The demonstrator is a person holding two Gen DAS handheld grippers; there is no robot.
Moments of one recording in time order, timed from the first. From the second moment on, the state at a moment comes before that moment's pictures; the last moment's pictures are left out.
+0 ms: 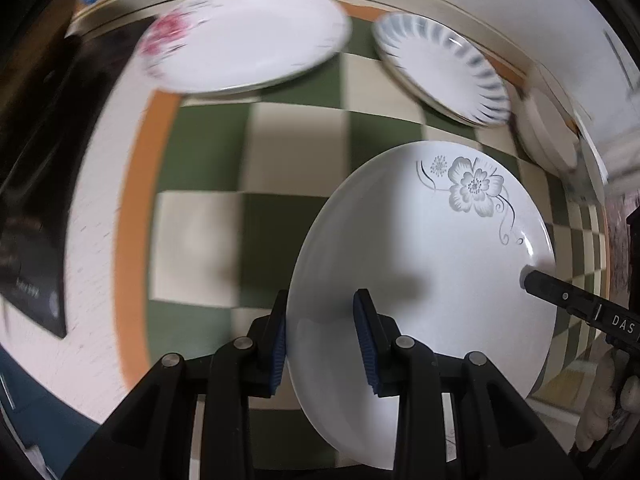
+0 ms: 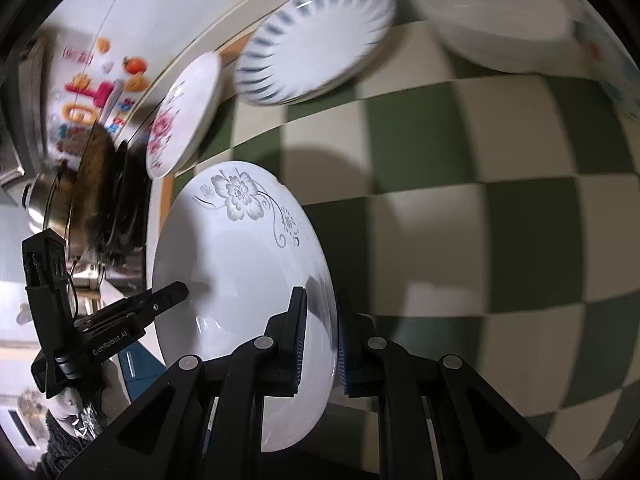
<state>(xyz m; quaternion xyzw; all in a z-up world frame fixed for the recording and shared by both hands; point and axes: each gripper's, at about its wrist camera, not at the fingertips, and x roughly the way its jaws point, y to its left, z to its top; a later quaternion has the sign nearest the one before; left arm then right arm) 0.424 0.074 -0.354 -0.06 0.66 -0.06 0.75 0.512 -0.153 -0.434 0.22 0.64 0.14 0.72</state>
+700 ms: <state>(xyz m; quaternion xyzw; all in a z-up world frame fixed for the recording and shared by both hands) 0.433 0.004 -0.378 -0.02 0.67 -0.10 0.73 0.477 -0.239 -0.464 0.25 0.64 0.09 0.72</state>
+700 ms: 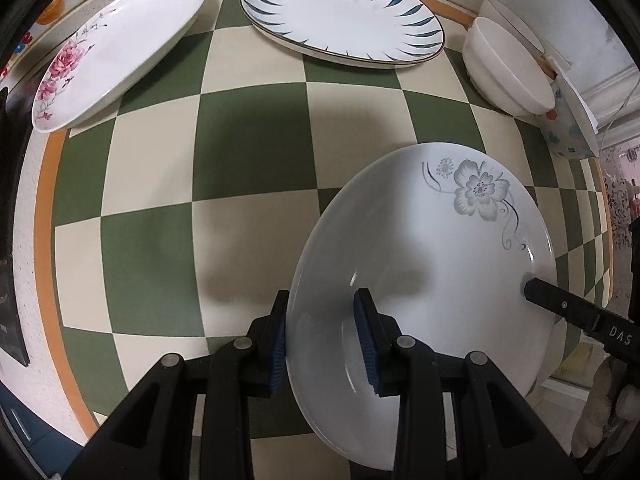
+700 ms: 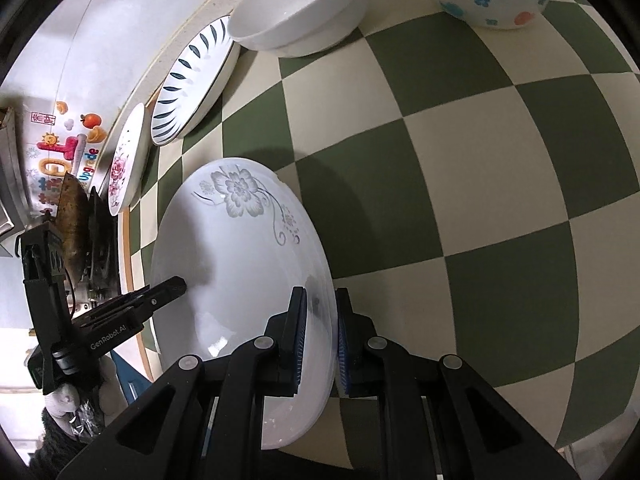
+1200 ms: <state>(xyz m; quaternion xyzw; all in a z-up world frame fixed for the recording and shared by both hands) 0.433 0.025 -0.355 -0.03 0.66 -0.08 0.75 0.484 -0.252 -0.455 0.28 0.63 0.09 0.72</state>
